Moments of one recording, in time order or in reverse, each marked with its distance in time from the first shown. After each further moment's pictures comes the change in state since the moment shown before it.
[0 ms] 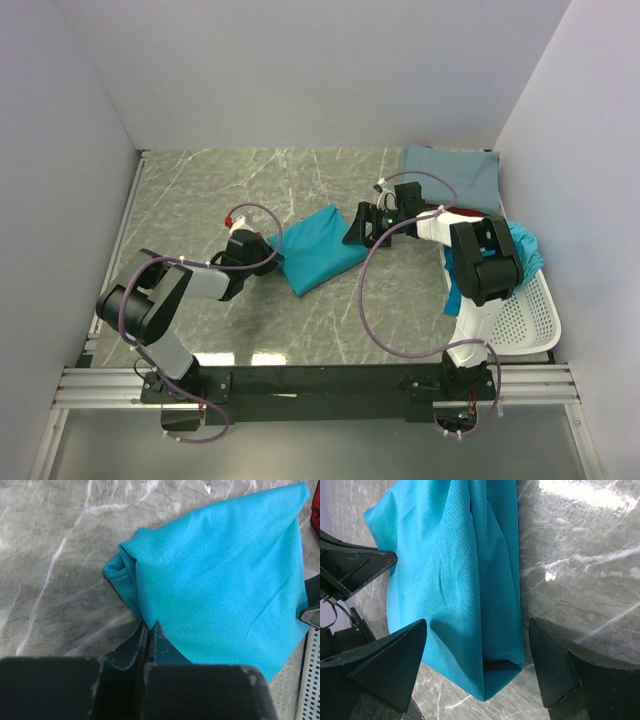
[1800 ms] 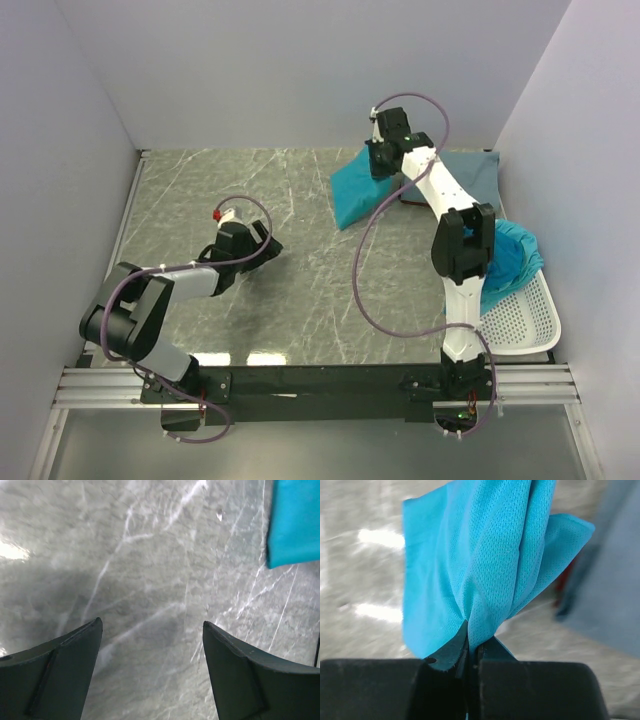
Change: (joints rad) left arm 0.064 -0.126 0.029 -0.179 -0.023 0.072; right arm 0.067 0.235 0.919 -0.633 0.723 -0.237
